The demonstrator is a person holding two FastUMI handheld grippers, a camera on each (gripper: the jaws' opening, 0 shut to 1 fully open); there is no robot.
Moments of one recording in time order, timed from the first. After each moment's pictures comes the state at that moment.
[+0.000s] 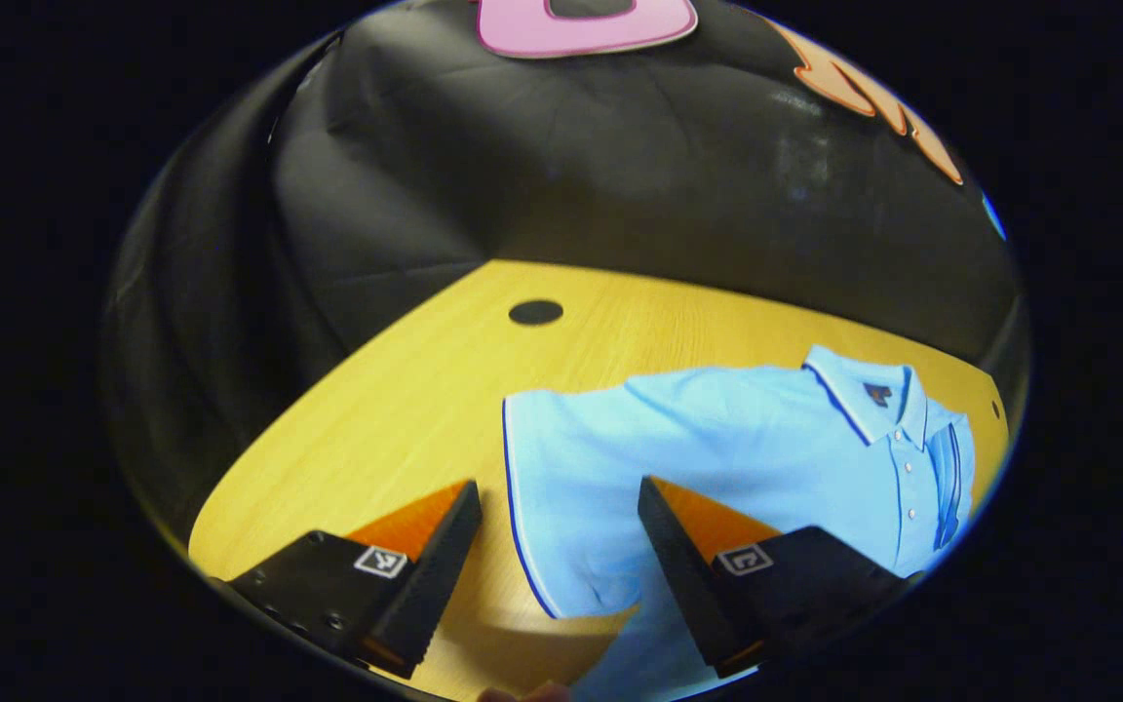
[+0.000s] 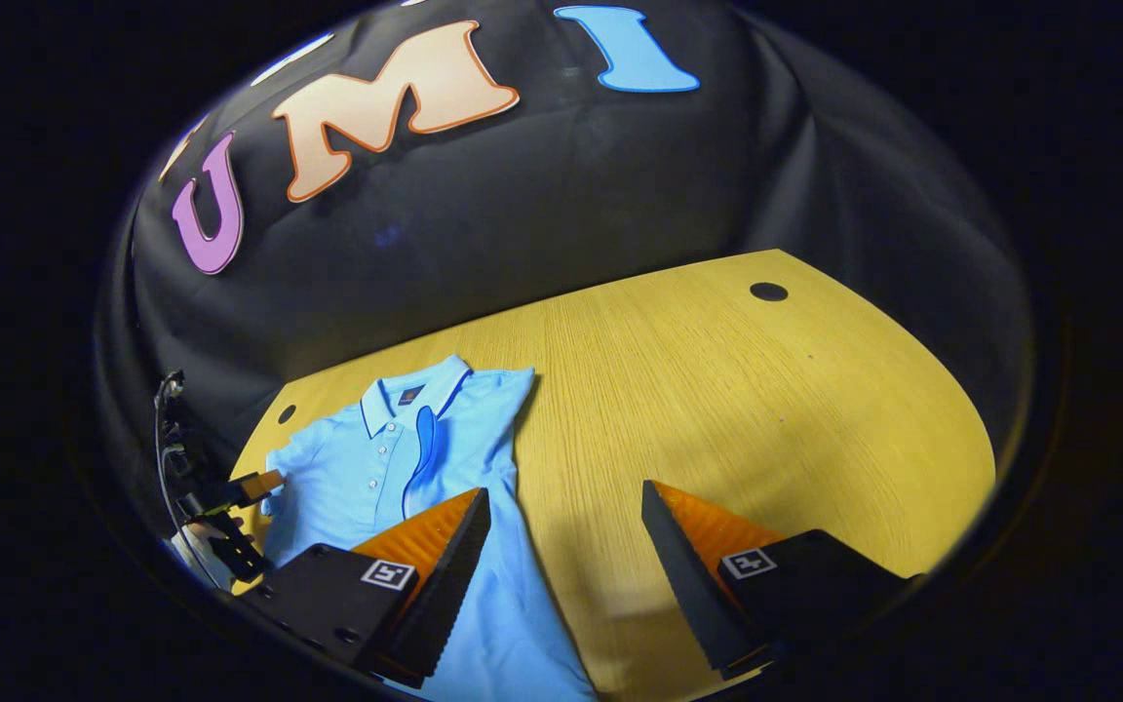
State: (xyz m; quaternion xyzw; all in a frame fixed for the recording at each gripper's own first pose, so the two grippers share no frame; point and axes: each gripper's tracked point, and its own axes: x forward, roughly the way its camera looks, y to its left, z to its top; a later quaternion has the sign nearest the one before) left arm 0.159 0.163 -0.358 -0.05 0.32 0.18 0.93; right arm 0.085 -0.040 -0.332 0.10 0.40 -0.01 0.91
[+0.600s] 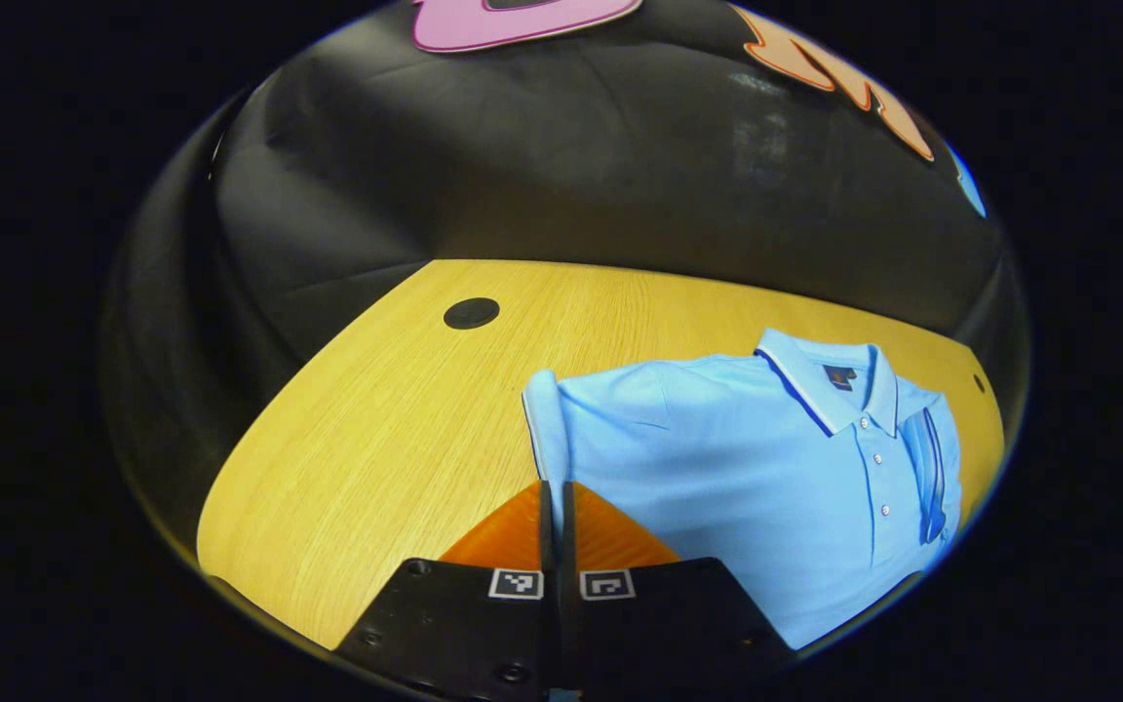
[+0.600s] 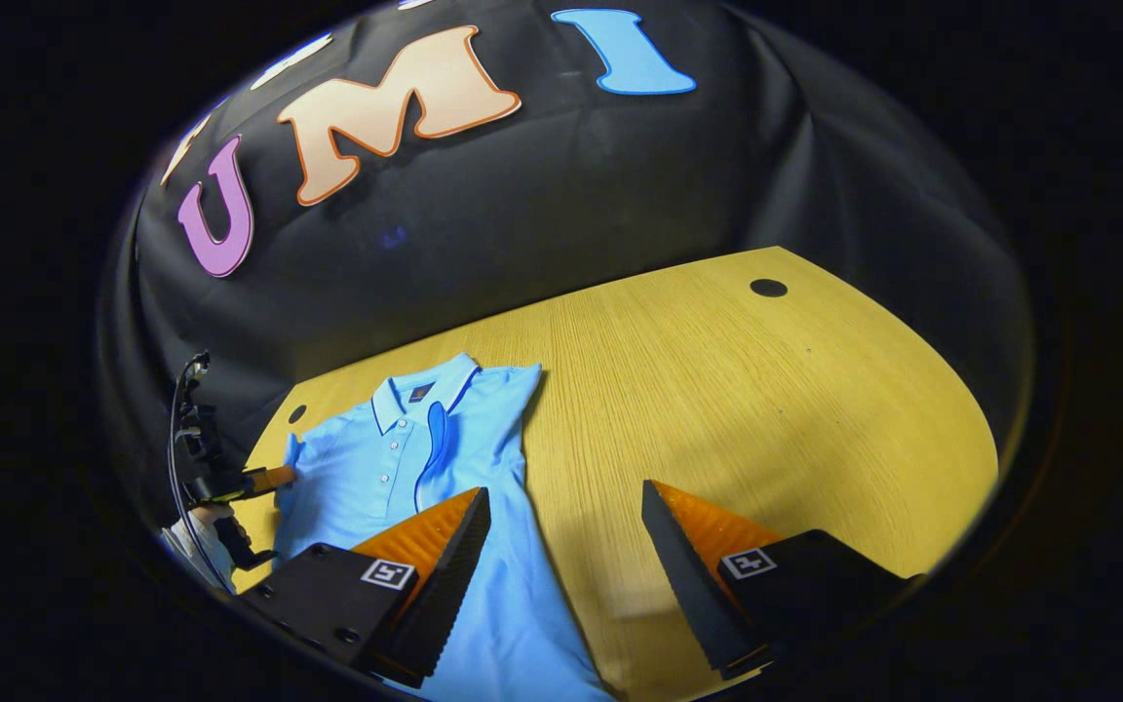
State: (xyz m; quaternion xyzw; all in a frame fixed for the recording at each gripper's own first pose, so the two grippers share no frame) left arm 0.171 0.127 -0.357 -0.01 0.37 0.11 0.92; right arm 0.070 -0.041 -0.323 0.11 0.40 -0.01 0.91
